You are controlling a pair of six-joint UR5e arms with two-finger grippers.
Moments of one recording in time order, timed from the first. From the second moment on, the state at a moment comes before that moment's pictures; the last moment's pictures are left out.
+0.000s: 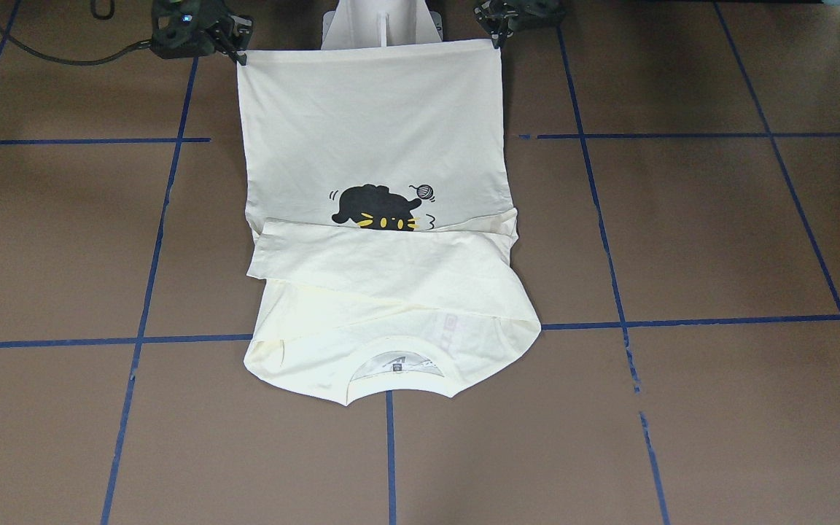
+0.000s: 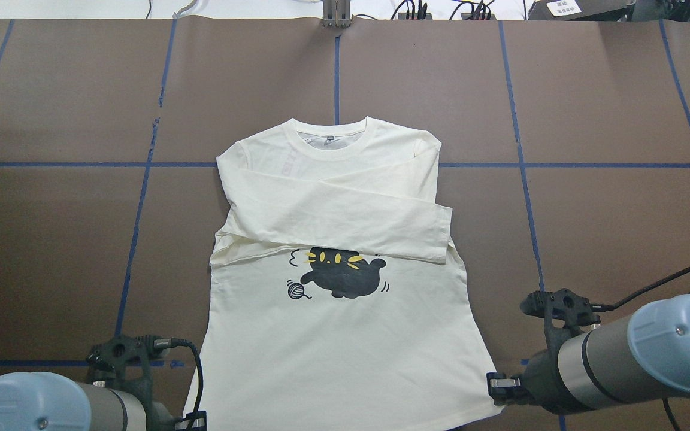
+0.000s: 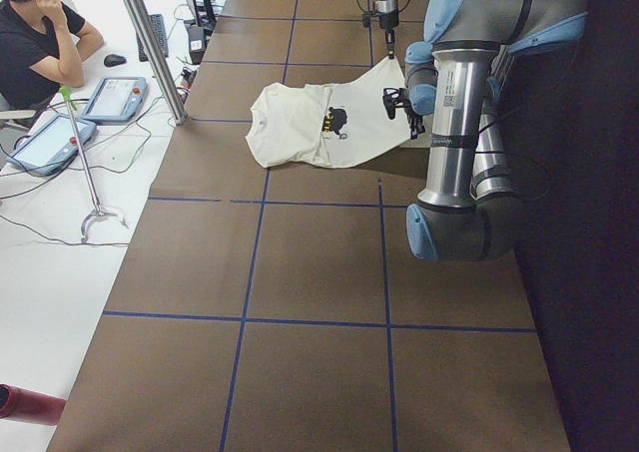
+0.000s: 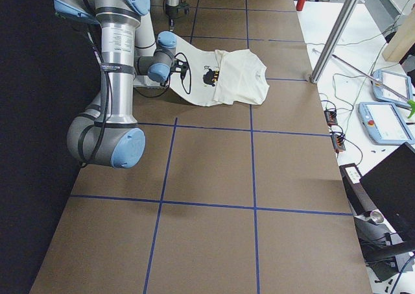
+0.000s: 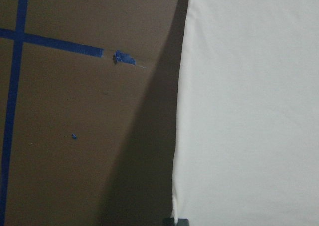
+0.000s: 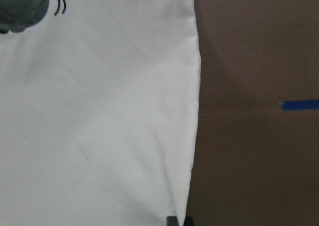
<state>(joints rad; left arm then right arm) -0.08 -1.73 -2.39 -1.46 -1.74 -1.70 0.26 -1.63 2.32 -1.28 1.94 1.54</state>
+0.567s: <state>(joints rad) -0.39 -1.85 -2.30 -1.45 -1.85 -1.53 0.49 -1.58 2.12 -1.00 1.96 1.47</state>
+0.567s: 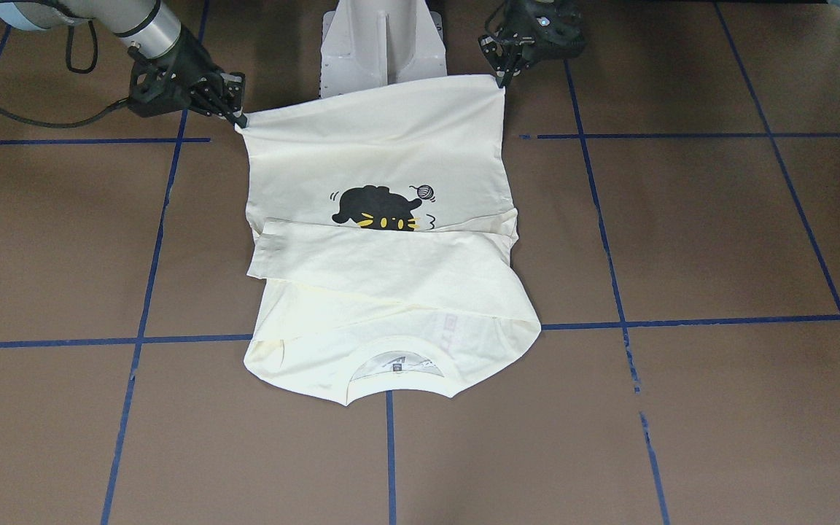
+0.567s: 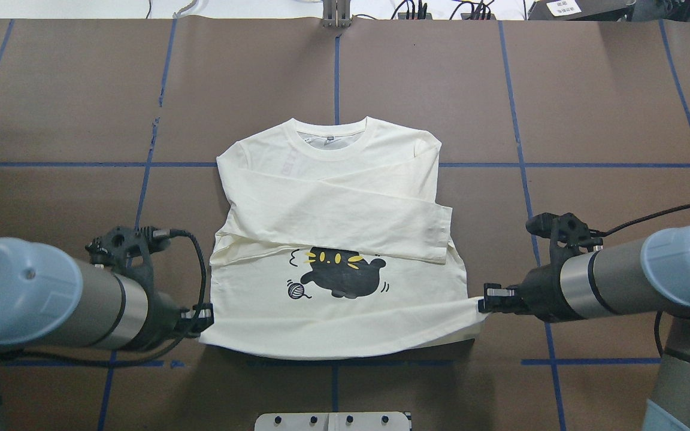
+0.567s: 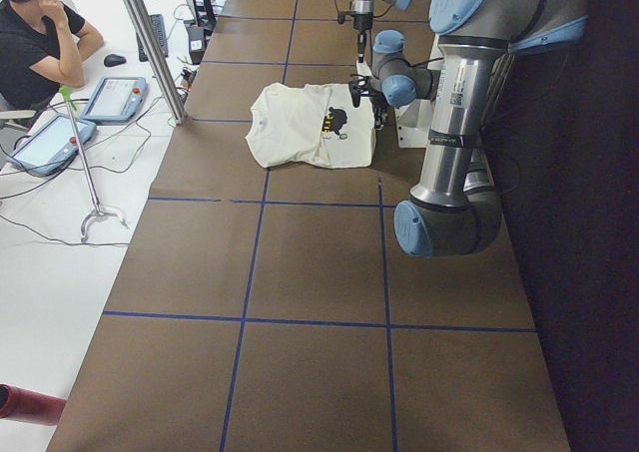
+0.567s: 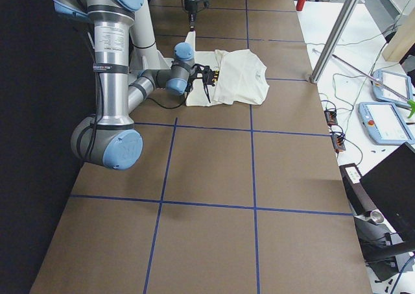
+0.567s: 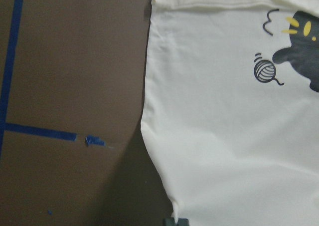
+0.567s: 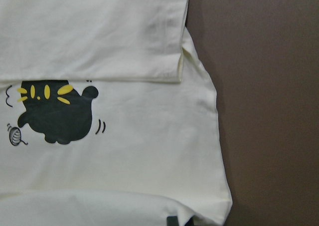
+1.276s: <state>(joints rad) -0.61 -1.95 -2.15 -1.46 -1.90 -1.42 0.74 -1.32 1.85 -0.96 1.97 1.46</state>
